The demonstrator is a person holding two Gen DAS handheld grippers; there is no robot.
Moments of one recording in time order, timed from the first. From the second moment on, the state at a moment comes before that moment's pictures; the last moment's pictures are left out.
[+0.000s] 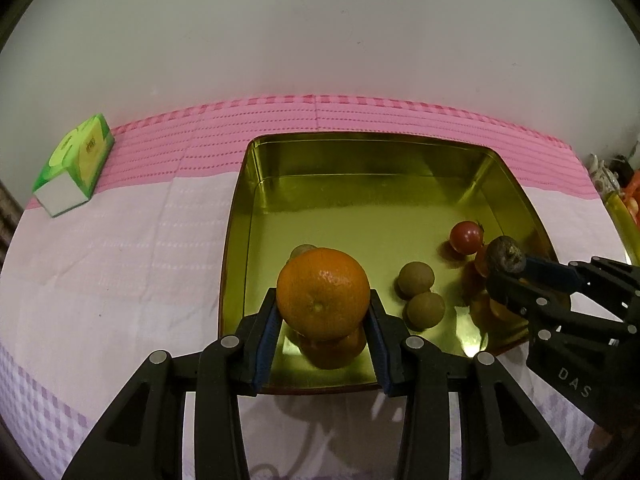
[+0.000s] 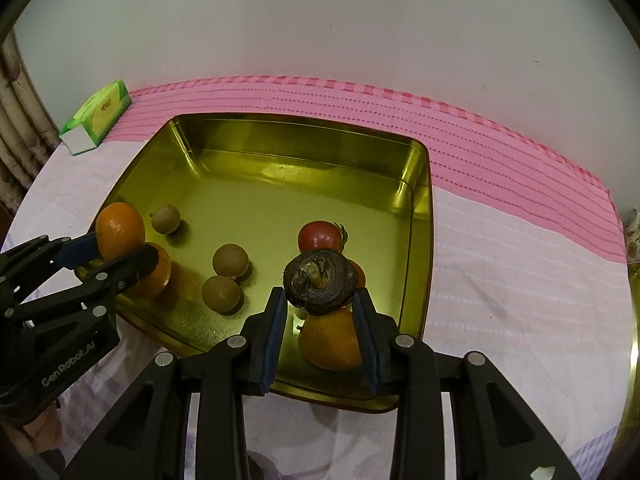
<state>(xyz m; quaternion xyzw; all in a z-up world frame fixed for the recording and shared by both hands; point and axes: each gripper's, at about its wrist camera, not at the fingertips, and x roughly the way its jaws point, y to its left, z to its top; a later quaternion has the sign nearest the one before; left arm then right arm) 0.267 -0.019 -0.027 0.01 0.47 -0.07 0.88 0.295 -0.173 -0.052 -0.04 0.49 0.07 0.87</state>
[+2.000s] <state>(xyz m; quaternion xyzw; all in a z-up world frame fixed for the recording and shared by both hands) 0.120 0.014 -0.060 0.01 0.50 -0.02 0.87 0.156 -0.142 -0.086 -0.04 0.50 0.09 0.86</state>
